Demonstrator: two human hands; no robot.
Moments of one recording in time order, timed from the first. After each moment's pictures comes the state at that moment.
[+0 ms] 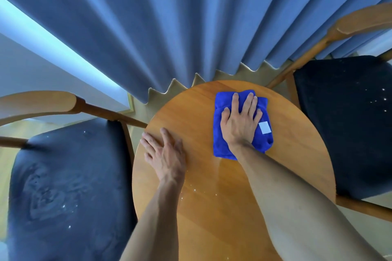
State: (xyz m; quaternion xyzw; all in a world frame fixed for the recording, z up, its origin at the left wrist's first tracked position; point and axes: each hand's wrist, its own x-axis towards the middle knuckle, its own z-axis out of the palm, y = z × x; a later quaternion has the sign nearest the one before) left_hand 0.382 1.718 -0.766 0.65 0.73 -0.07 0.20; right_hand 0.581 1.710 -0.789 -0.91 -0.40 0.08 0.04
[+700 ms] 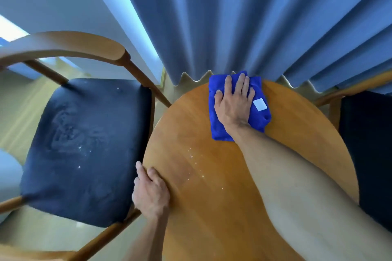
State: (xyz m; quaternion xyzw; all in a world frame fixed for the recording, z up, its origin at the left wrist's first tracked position) left_hand 0.300 1.590 -0.778 0.33 0.91 0.05 0.23; right_hand 0.518 1.777 -0.795 -0.80 -0.59 0.08 0.03
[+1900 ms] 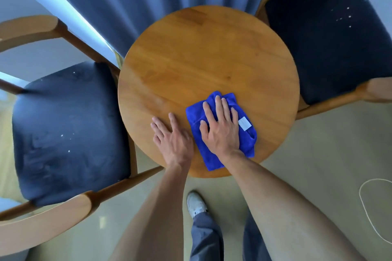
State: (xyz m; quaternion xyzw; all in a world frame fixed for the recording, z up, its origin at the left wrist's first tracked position) left_hand 0.341 1.467 -0.767 0.70 0.69 -0.05 0.19; right_hand 0.464 1.420 -0.785 -0.84 -0.53 0.07 0.07
